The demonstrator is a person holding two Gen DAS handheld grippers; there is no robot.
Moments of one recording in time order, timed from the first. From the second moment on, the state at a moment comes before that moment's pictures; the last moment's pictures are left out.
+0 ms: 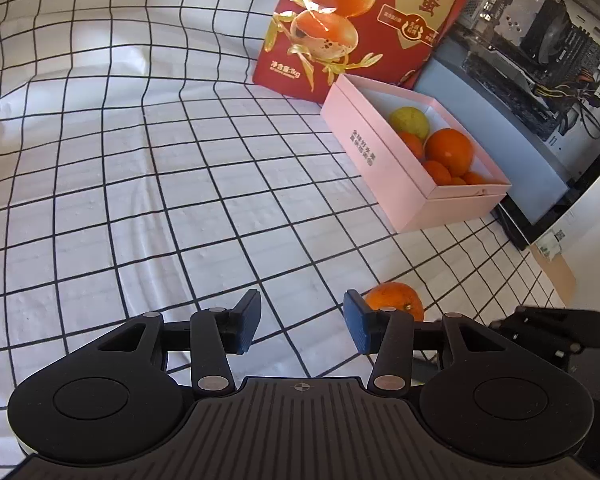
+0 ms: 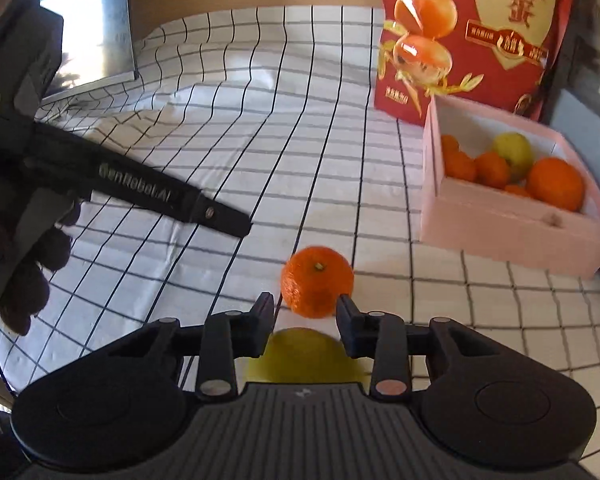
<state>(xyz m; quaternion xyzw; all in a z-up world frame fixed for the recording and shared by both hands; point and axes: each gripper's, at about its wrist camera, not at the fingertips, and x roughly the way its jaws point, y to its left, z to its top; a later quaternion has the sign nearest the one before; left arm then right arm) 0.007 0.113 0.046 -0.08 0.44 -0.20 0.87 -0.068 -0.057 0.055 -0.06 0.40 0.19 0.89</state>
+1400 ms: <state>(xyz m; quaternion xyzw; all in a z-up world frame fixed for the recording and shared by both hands) -0.003 0.111 0.063 -0.08 0.43 -0.25 0.87 -0.065 -0.129 0.094 0.00 0.39 0.23 0.89</state>
